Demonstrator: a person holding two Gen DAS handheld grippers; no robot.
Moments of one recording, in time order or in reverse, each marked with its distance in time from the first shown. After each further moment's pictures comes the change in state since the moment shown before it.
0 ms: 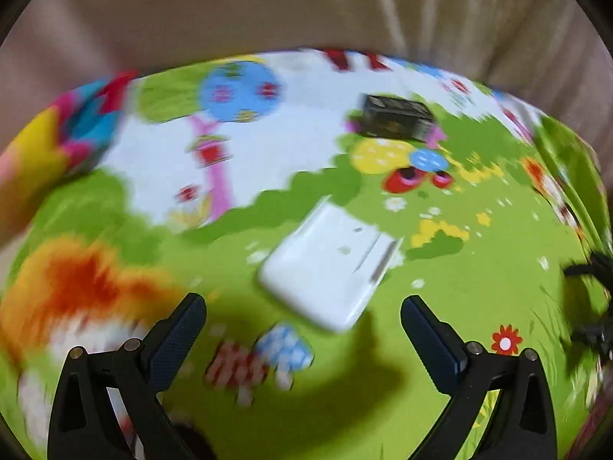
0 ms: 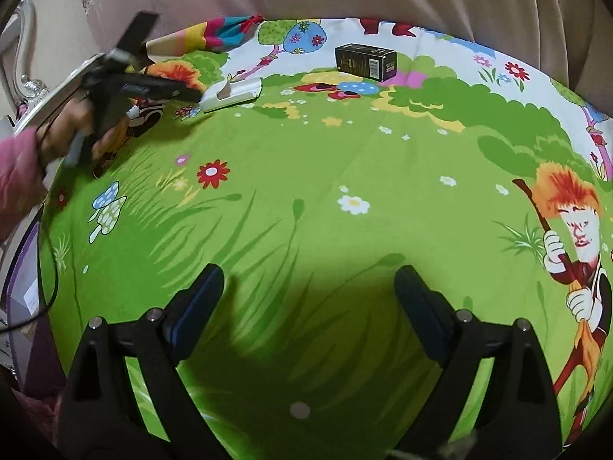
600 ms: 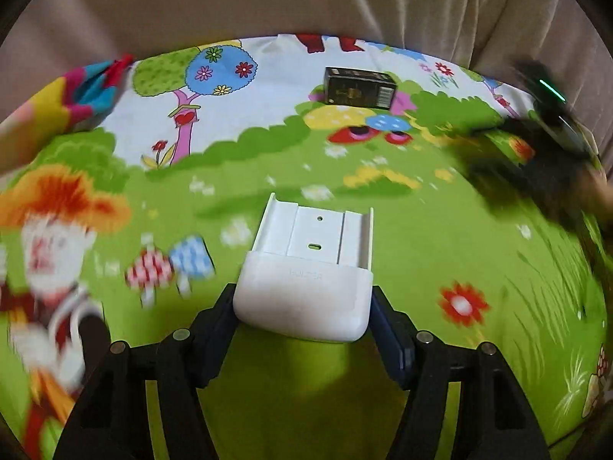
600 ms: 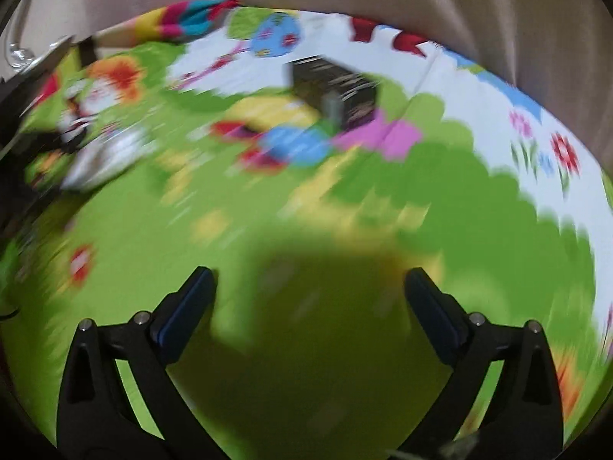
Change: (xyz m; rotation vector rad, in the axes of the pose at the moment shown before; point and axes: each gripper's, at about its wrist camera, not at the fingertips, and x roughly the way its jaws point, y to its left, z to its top) left arm -0.017 -0.066 -0.058 -0.111 -0.046 0.097; right arm 0.107 -0.092 0.129 -0.194 0.074 -0.017
